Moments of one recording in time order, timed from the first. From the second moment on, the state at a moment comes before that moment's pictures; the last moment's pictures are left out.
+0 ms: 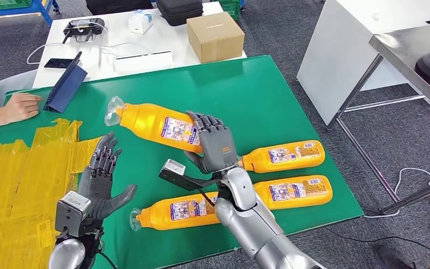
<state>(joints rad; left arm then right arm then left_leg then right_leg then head) 0.05 -0.06 -0.15 -1.68 -0.23 -0.02 -0.43 -0.44 0.28 0.53 -0.98 1.07 -0.63 -0.03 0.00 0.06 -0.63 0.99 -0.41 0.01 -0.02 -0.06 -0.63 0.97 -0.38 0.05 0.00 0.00</state>
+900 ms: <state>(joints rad) 0.00 -0.06 -0.36 -1.69 -0.17 0.01 -0.36 -0.17 0.16 0.43 -1.38 0.57 -0.36 -0.29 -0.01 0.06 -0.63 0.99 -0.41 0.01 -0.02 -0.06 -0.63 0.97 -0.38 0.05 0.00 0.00</state>
